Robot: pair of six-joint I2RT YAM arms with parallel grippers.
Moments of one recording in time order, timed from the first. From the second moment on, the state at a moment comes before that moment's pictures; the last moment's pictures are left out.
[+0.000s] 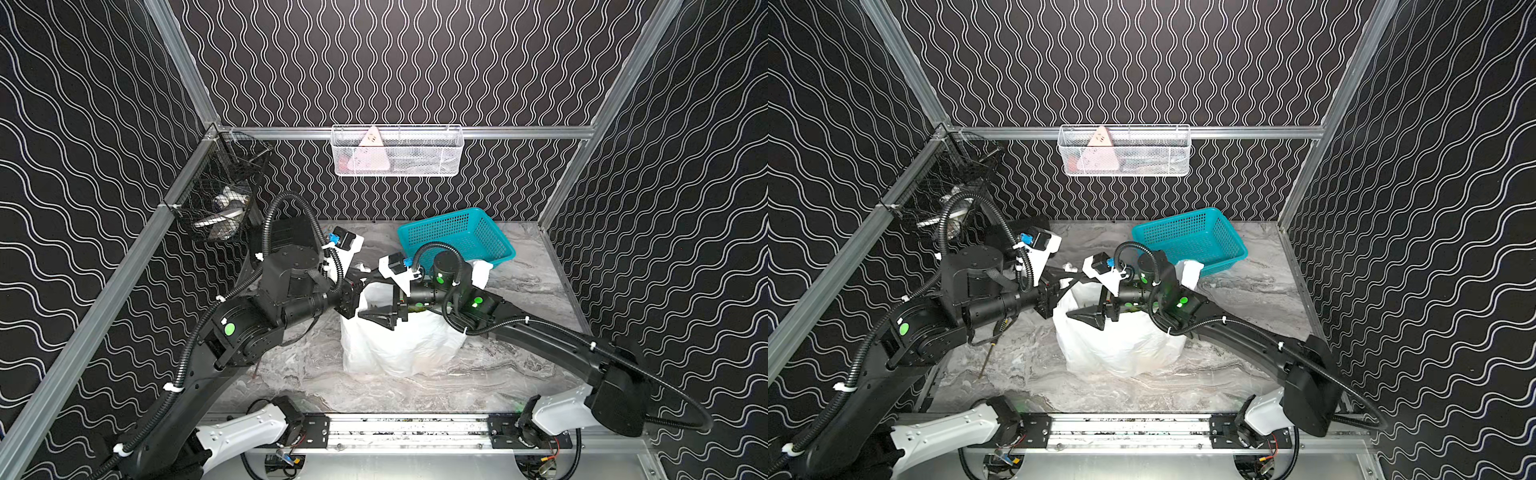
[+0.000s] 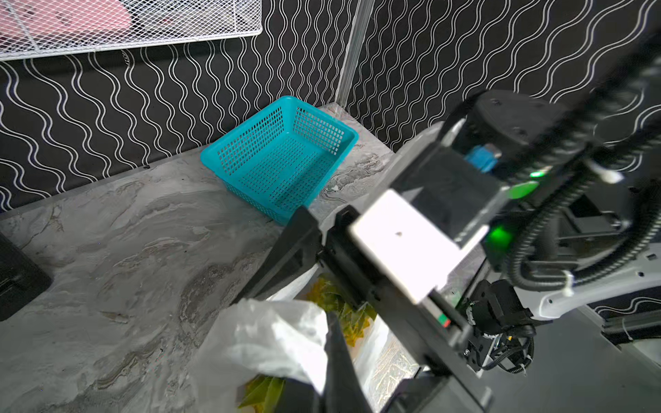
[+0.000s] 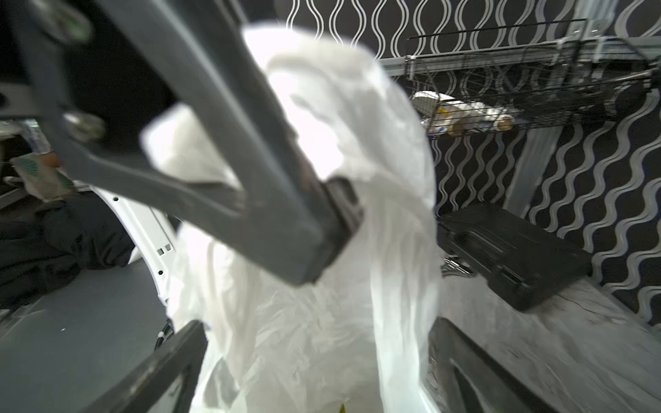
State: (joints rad) left arm -0.68 1.00 1.48 -0.88 0.07 -0.21; right arm 0.88 1.49 1.14 0.25 -0.68 0.00
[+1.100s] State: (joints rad) left arm -0.75 0.78 1.43 -0.97 0.11 0.14; right arm 0.89 1.51 1.22 0.19 -0.77 0.20
